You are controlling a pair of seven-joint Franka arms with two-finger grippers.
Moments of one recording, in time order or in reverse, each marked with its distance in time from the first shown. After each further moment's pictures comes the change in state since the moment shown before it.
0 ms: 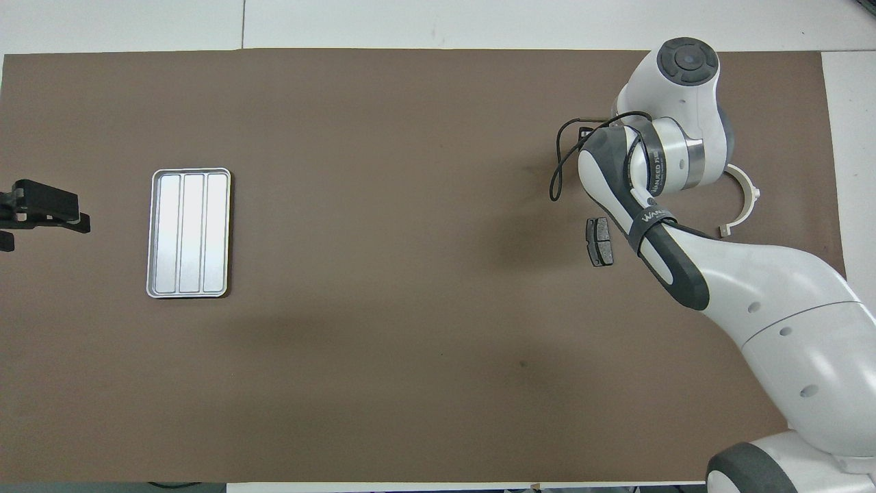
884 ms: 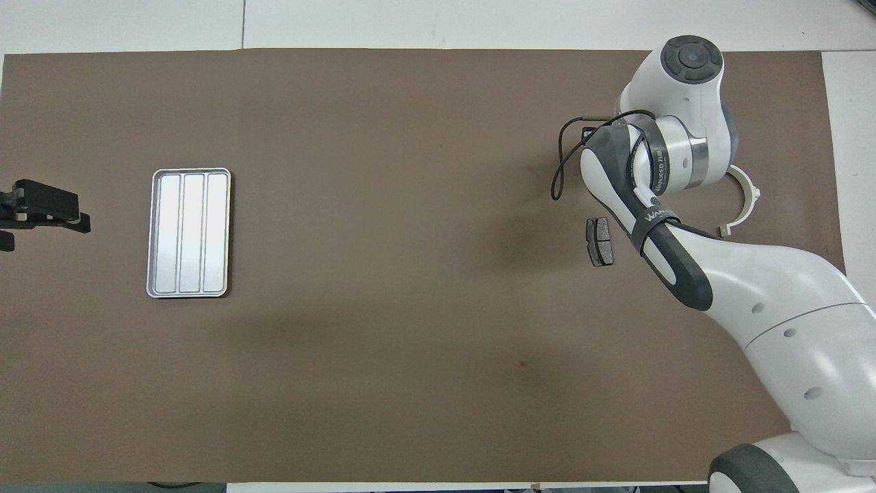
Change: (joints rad) left arm 0.000 0.000 0.000 0.000 0.000 0.000 0.000; right arm 0.000 -0.026 0.000 0.047 0.000 -0.121 -0.005
